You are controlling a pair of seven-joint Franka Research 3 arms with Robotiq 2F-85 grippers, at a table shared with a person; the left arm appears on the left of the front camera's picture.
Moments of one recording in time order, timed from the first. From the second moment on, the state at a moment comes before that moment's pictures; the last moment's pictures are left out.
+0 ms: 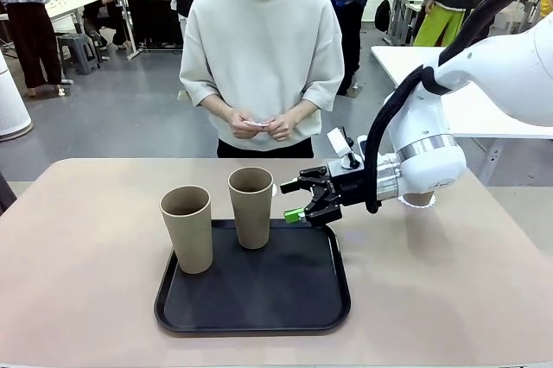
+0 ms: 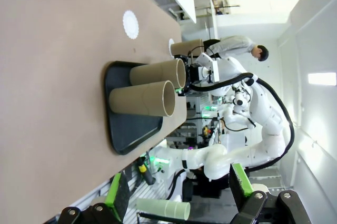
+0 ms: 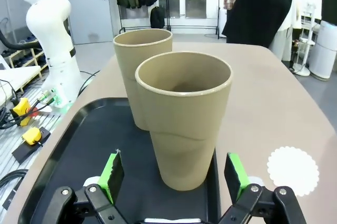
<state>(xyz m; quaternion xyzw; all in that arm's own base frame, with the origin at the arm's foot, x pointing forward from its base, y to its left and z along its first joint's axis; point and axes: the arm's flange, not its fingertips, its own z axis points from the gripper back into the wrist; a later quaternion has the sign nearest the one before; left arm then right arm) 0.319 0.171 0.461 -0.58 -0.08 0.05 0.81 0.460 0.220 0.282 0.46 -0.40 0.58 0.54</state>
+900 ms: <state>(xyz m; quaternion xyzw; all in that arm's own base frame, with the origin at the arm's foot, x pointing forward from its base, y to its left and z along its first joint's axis) 0.319 0.171 0.461 -0.58 -0.08 0.05 0.81 0.461 0.225 0.275 0.48 -0.40 0.57 0.53</state>
